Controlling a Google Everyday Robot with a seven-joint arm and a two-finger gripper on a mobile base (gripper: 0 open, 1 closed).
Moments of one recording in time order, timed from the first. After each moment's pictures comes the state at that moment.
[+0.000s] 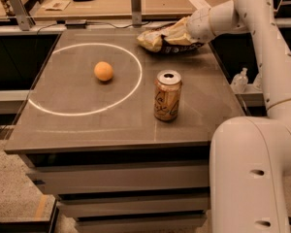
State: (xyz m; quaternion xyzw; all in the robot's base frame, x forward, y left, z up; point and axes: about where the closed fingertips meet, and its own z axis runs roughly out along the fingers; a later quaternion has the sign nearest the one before) arm 0.802 -0.100 0.893 -0.68 0.53 0.10 0.50
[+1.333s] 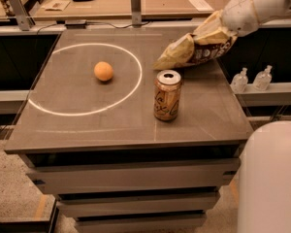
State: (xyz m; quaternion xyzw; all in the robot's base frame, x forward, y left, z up) arm 0.707 -0.168 0.942 -0.67 0.58 0.16 0.43
